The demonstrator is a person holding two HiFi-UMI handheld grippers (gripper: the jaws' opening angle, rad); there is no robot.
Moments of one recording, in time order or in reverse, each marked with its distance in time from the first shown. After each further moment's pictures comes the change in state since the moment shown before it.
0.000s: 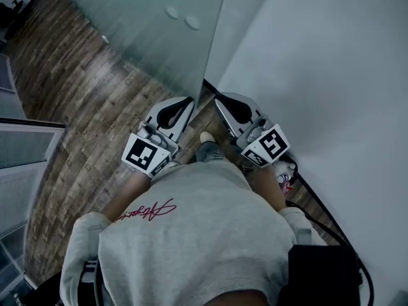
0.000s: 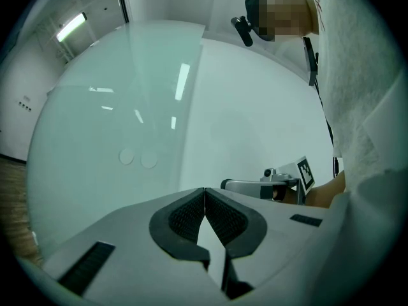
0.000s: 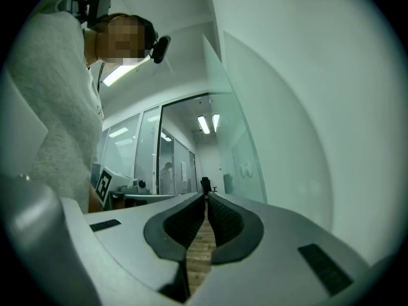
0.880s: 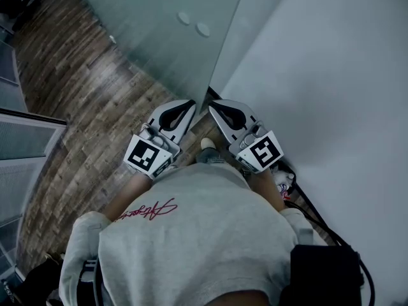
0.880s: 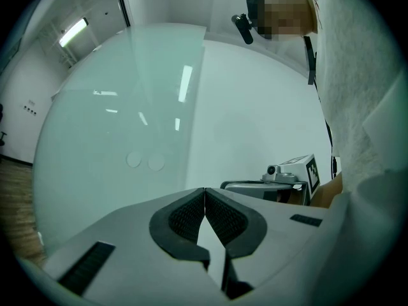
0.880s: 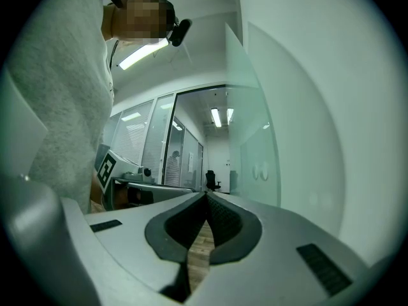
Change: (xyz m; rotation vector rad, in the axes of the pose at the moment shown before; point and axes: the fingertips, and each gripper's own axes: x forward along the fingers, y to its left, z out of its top) left arm -0.006 0.009 0.004 0.006 -0.011 0.040; right arm 0.023 0.021 -0.003 -0.141 0.066 0.063
